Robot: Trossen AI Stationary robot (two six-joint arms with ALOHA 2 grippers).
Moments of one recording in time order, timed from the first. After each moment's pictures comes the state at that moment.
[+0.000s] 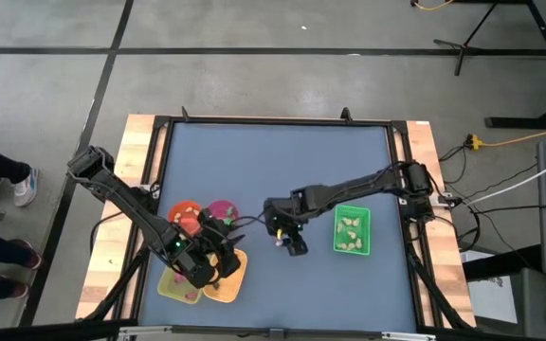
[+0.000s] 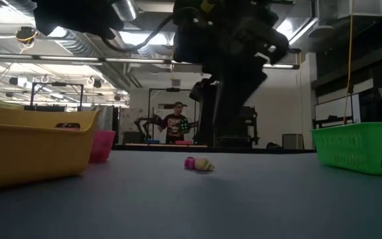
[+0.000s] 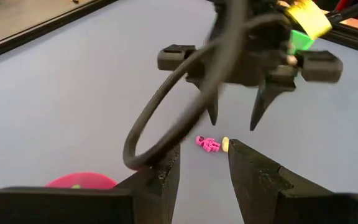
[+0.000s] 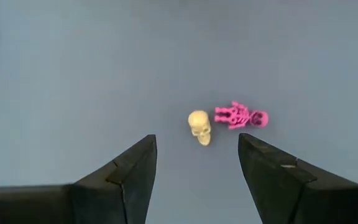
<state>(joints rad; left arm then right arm) -0.67 1.50 1.02 -0.52 -0.94 -1.04 0.14 2.01 1.47 -0.65 -0.30 -0.11</state>
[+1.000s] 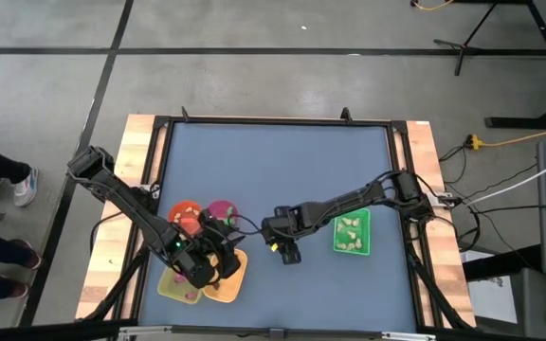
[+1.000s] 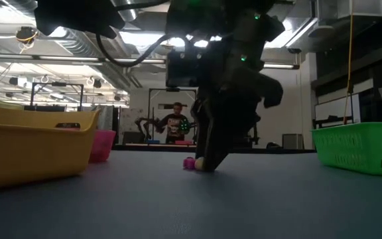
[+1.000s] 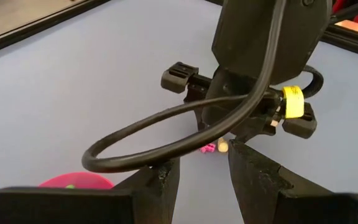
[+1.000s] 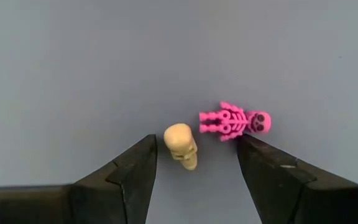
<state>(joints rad) -0.67 1.50 1.02 -0.50 -0.93 -1.04 0.22 2.11 1.47 -0.58 -0.05 0.03</state>
